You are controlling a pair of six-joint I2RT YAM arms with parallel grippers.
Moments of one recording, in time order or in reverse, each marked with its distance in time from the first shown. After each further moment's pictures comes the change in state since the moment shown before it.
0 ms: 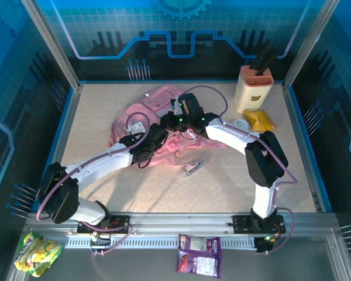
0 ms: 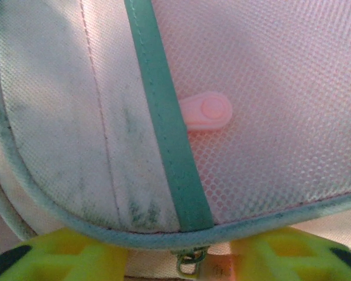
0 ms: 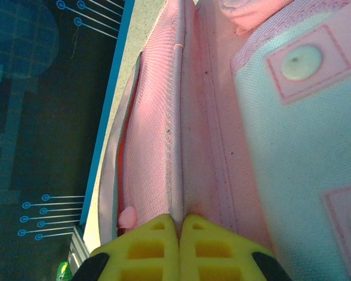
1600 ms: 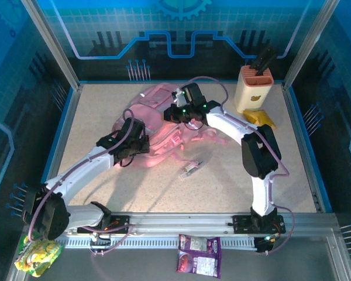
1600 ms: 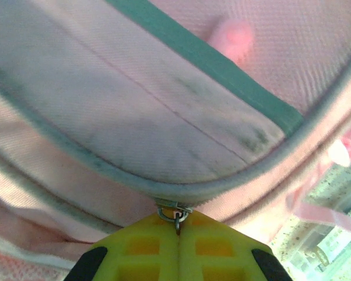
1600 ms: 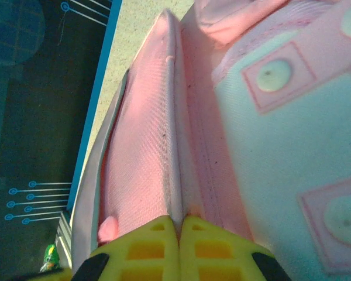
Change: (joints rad) left arm 0.187 -0.155 -0.077 0.038 0.410 0.615; right arm -0.095 0.151 0.256 -0.230 -0.122 -0.171
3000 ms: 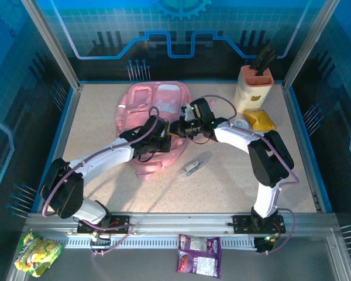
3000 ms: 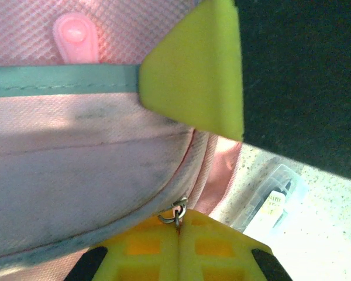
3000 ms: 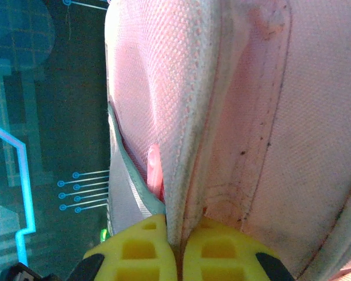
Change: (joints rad) left arm -0.137 0.204 0.126 0.090 0.096 0.013; right arm -0.006 -0.180 -0.425 0.286 -0.093 0.267
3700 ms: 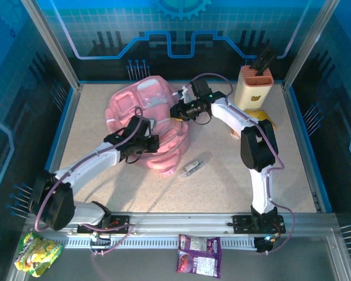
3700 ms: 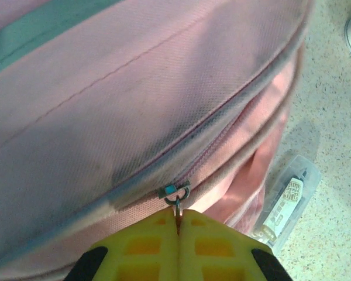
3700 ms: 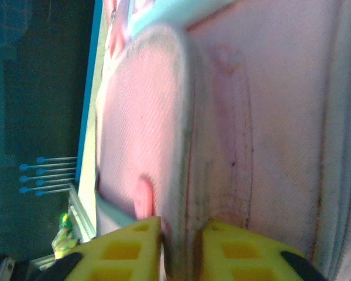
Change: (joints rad) left arm 0.123 -0.103 -0.099 0.027 0.113 0.072; right arm -0.094 0.269 0.569 -0.512 -0.065 -0.375
